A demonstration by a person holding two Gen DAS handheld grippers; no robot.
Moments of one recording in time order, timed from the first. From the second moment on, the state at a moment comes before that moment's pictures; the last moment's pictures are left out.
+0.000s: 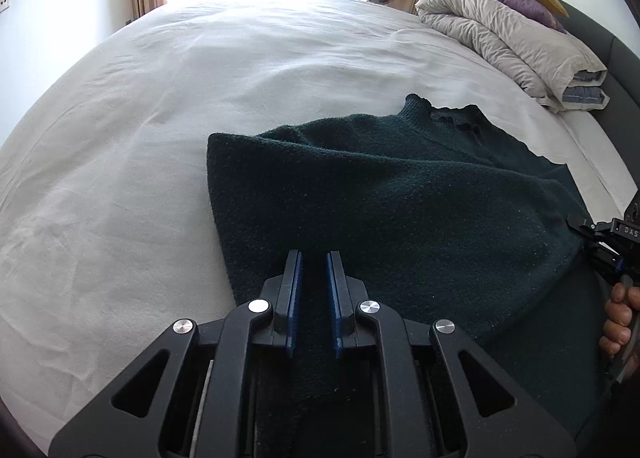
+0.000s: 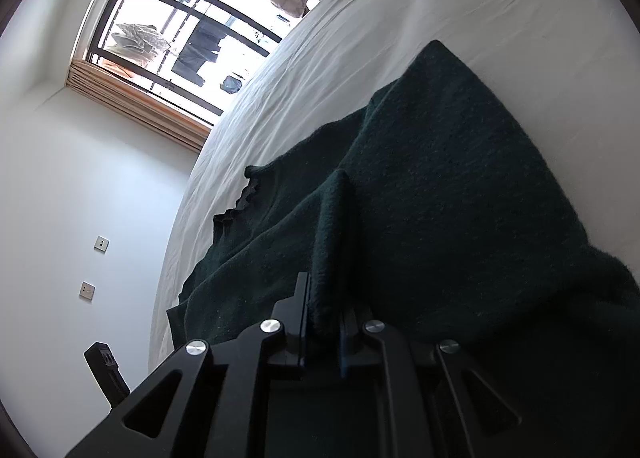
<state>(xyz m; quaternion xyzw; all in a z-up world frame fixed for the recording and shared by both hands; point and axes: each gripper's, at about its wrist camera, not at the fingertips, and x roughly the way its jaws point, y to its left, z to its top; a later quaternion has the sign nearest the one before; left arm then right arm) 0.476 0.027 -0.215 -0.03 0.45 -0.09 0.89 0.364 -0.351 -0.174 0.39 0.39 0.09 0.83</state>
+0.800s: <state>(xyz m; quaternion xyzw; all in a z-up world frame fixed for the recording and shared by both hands) 0.473 0.036 -0.221 -0.04 0.44 -0.10 0.89 0.401 -0.248 -0.124 0.29 0.39 0.19 0.85</state>
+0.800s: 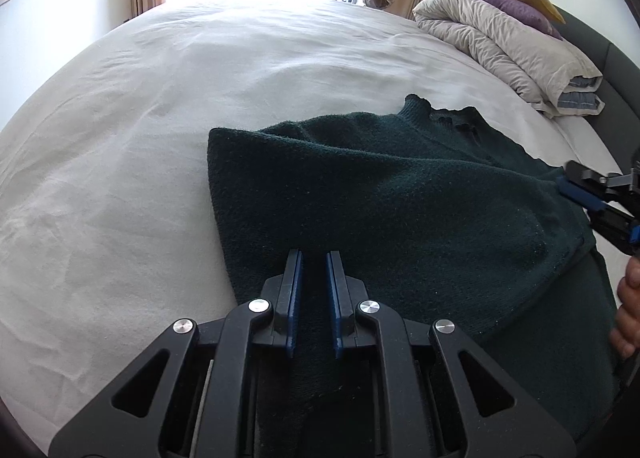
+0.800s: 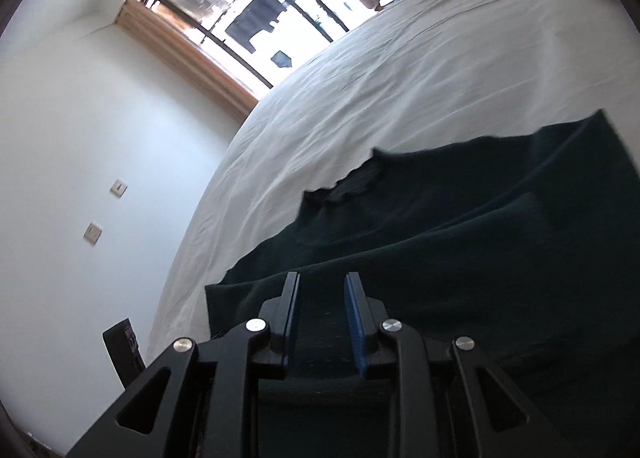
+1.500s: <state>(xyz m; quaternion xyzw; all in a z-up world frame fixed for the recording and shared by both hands) 0.472 0.047 -0.226 -0.09 0.44 -0.12 0.89 0.378 -0.339 -0.161 0.44 0.33 0.08 0.83</state>
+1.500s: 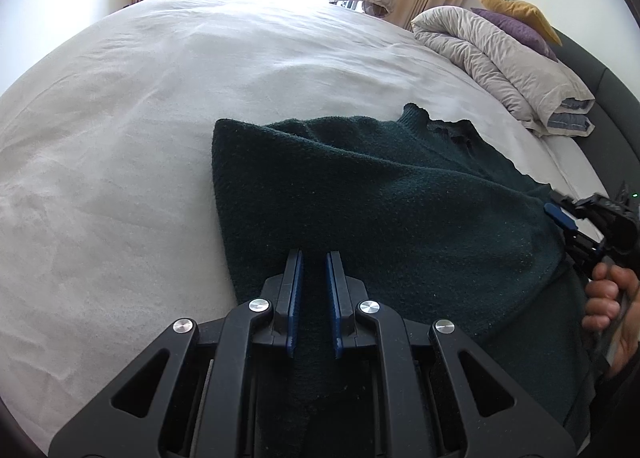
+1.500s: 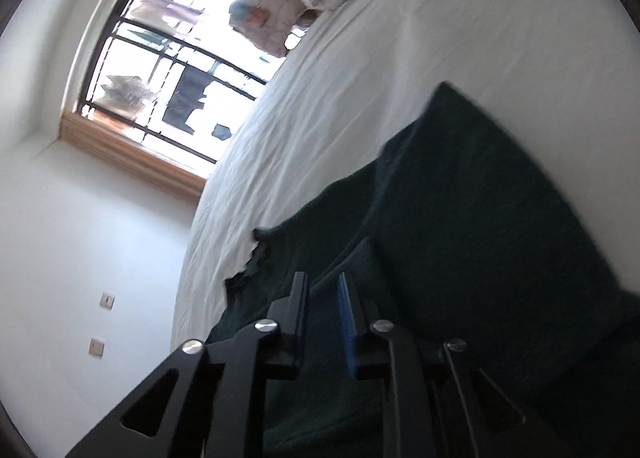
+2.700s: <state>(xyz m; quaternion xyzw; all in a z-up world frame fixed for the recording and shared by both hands) 0.290 0.054 -0.131 -0.09 0.33 -0.15 0.93 0.141 -0.373 -0.062 0.27 0.28 0.00 0.92</state>
